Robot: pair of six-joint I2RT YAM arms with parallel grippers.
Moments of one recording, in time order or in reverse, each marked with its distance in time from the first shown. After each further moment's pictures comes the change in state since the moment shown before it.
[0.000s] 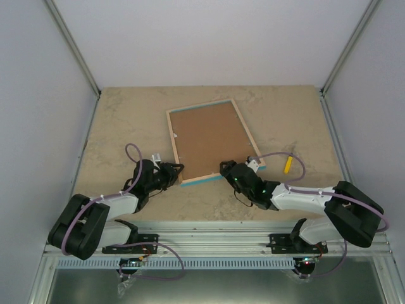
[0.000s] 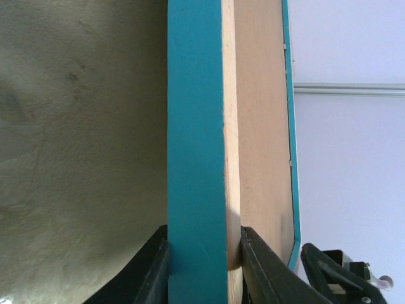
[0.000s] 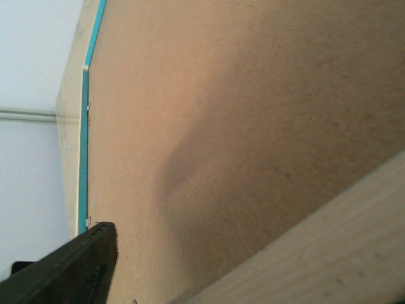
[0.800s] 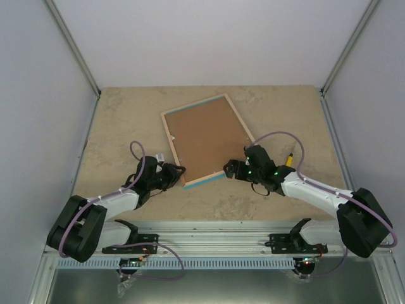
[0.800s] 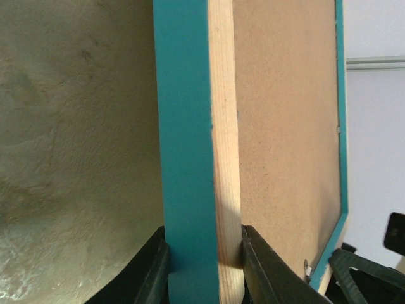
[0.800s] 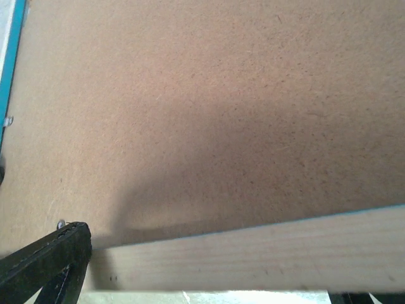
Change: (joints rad) left arm -0.013 -0.019 0.072 -0.213 -0.002 0.110; right arm -0.241 -0.073 0.122 -0.389 -0.384 -0.665
